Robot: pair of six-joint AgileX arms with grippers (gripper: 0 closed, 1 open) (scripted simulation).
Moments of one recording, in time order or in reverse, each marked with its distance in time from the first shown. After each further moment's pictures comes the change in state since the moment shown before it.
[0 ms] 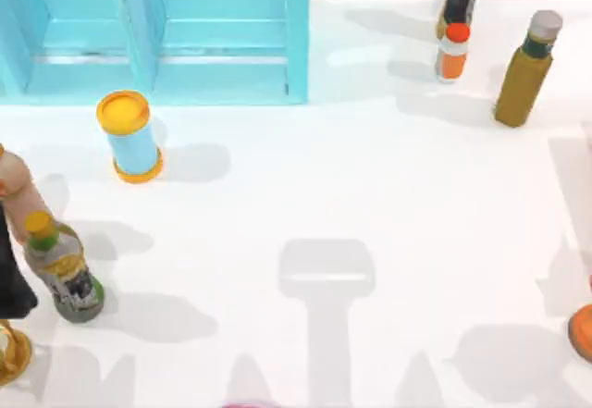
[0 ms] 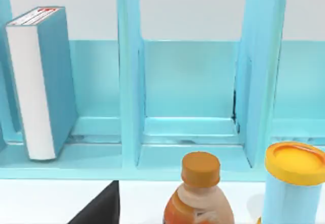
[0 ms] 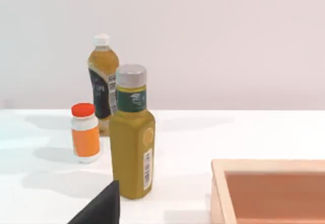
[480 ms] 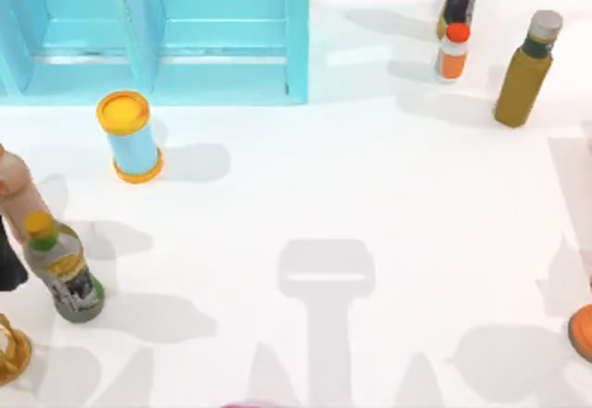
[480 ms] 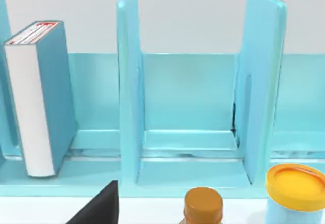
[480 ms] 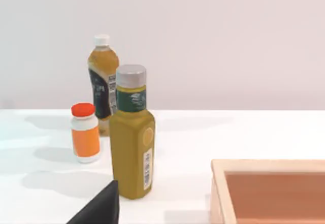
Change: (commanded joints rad) left arm 0.045 0.196 0.080 0.116 0.051 0.001; right arm 0.000 0.000 0.000 0.000 0.000 0.000
